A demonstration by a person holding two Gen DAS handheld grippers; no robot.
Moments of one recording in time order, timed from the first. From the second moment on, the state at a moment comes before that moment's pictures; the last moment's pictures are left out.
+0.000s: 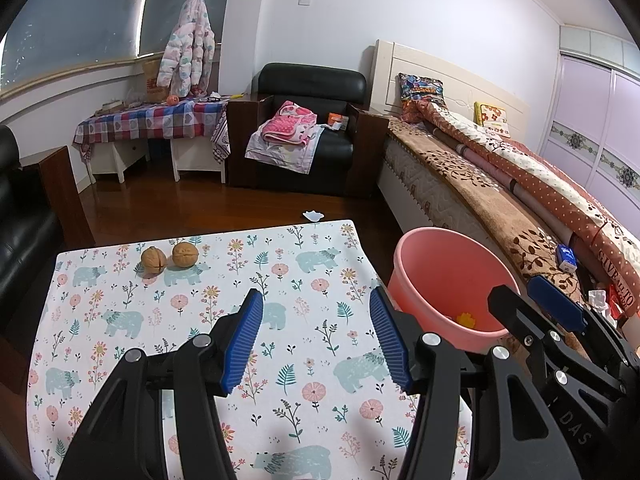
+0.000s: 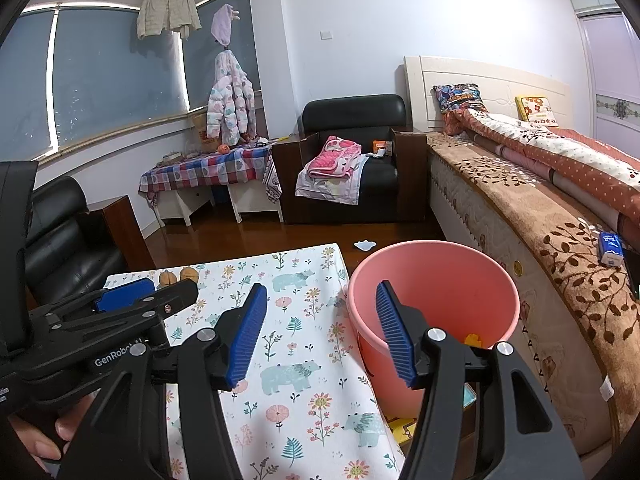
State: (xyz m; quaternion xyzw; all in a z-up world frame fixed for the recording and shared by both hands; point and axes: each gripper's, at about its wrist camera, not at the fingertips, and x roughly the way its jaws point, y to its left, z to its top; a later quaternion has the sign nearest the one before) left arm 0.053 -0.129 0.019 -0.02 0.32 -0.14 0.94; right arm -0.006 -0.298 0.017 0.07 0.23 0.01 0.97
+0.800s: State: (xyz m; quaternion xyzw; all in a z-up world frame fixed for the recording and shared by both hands) left arm 0.052 -0.131 0.017 -0.02 0.32 -0.14 0.94; right arm -0.006 -0.298 0.017 0.06 0.22 0.01 0.97
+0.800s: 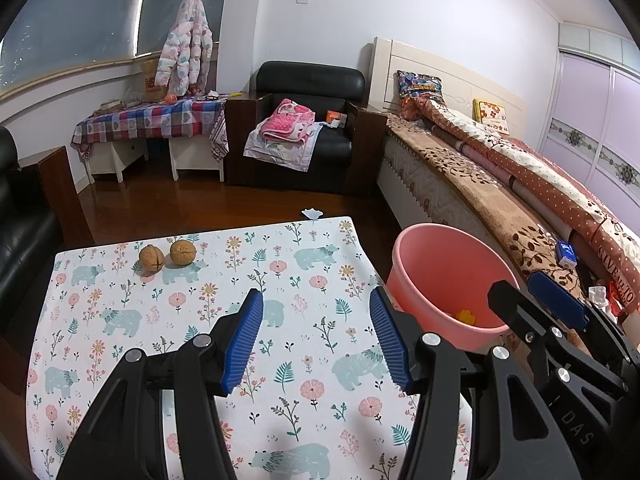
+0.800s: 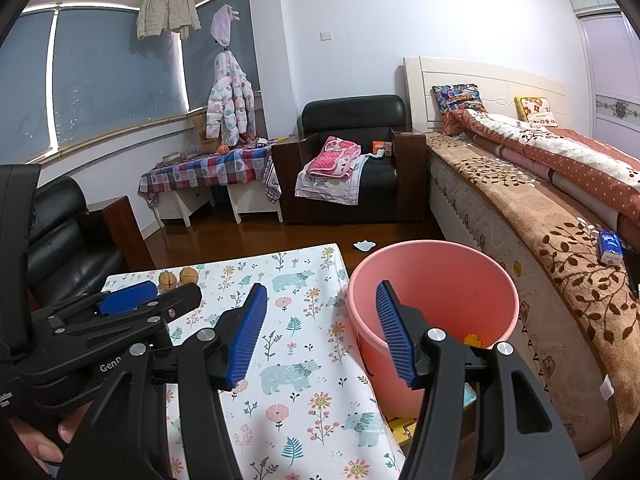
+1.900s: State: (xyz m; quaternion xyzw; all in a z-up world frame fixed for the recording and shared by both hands) left arm 0.052 -0.133 0.015 -0.02 0.32 -0.14 0.94; right arm -0.004 -0.295 0.008 0.06 0.23 0.02 0.97
